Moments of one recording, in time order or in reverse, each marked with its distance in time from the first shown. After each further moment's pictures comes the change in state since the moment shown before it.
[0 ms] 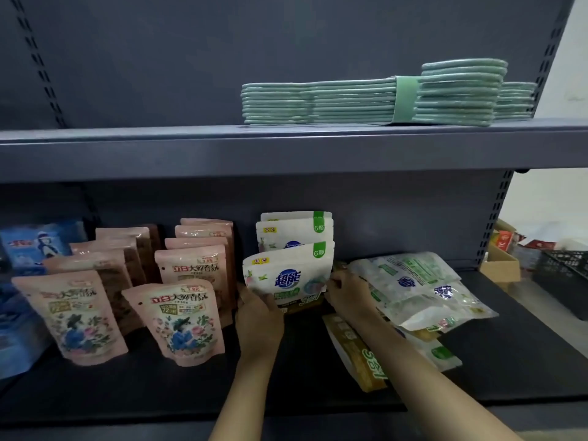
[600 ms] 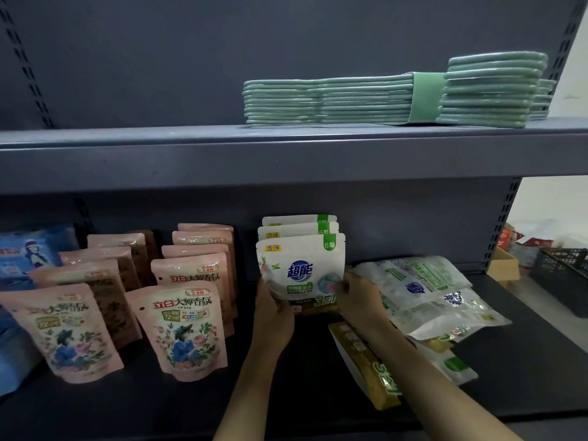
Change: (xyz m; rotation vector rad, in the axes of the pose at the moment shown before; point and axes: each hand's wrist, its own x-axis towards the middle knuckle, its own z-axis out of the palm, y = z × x) left_hand 0.019 0.004 0.013 -0.438 -0.288 0.054; right_hand 0.012 0.001 0.001 -0.098 0.080 0.013
